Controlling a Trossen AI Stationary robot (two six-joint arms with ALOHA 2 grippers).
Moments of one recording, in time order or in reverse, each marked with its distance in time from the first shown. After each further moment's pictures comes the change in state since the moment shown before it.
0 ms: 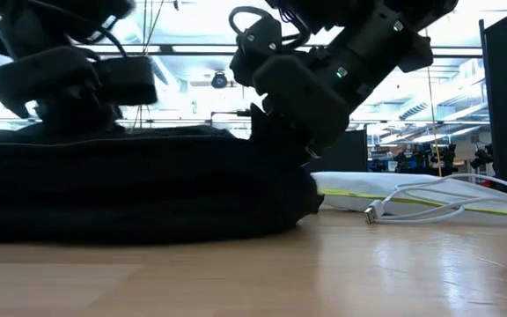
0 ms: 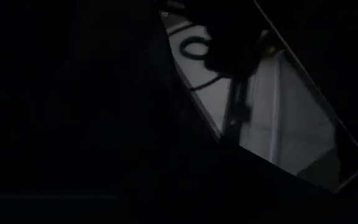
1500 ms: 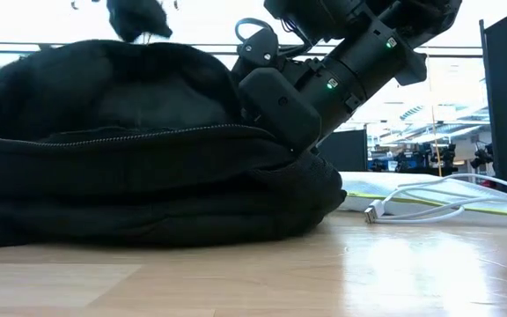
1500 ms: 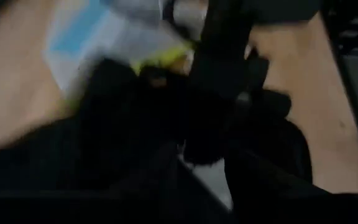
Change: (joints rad) left arm -0.012 -0.352 0.372 -0.436 -0.216 0.261; right arm -0.020 0.002 -0.046 0.120 0.056 0.024
